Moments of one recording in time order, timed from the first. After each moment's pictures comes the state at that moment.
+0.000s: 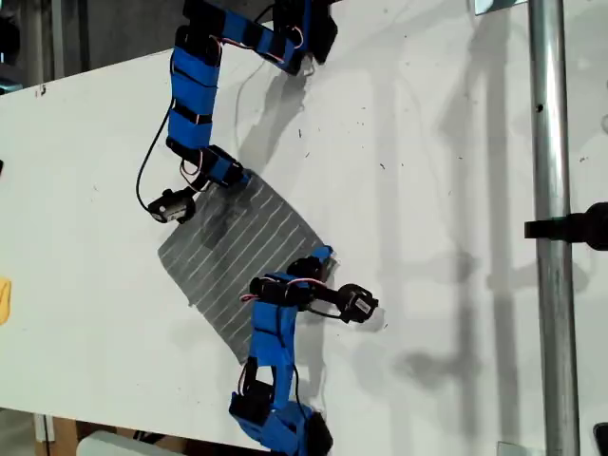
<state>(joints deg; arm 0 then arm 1) 1.2 48.7 47.4 91.8 -86.4 32.3 77.9 99.2 59.5 7.4</state>
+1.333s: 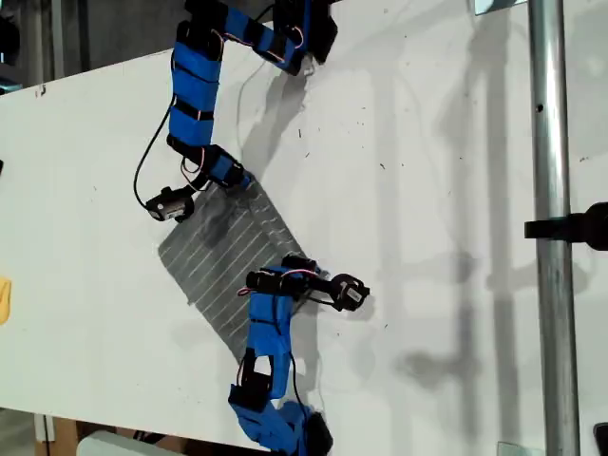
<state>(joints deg) -2.0 42.1 47.1 86.8 -82.8 30.2 80.7 101.3 59.2 11.7</state>
